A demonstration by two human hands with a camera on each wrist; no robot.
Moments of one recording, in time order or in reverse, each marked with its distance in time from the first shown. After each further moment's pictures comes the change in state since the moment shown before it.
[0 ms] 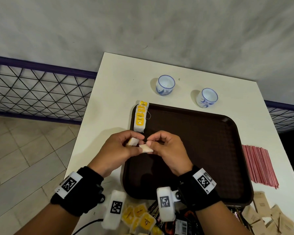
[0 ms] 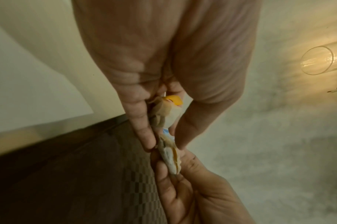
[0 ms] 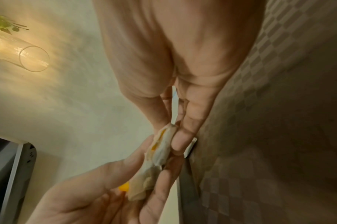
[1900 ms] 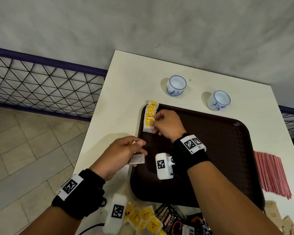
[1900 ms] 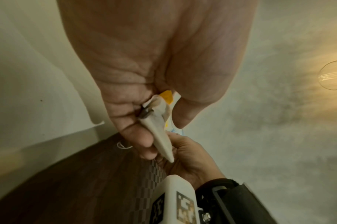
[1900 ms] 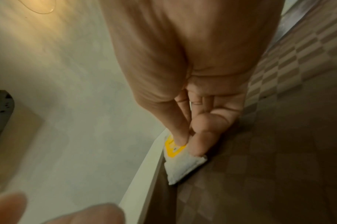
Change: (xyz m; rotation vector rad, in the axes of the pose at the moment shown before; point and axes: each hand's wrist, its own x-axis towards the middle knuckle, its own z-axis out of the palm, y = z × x) left_hand -0.002 -0.009 -0.012 -0.102 0.006 -0.228; right_hand 0.097 -0.019 0.020 -0.507 0.030 0.108
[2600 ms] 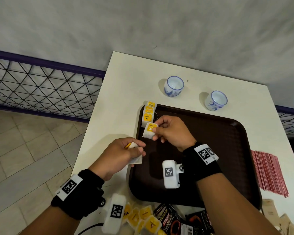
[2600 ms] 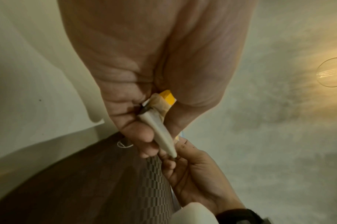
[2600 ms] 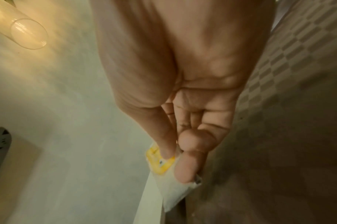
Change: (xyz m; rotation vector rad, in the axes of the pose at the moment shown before) left_hand 0.002 -0.006 -0.002 0.082 -0.015 0.054; right_hand -0.034 0.006 -0.021 0.182 -0.148 -0.097
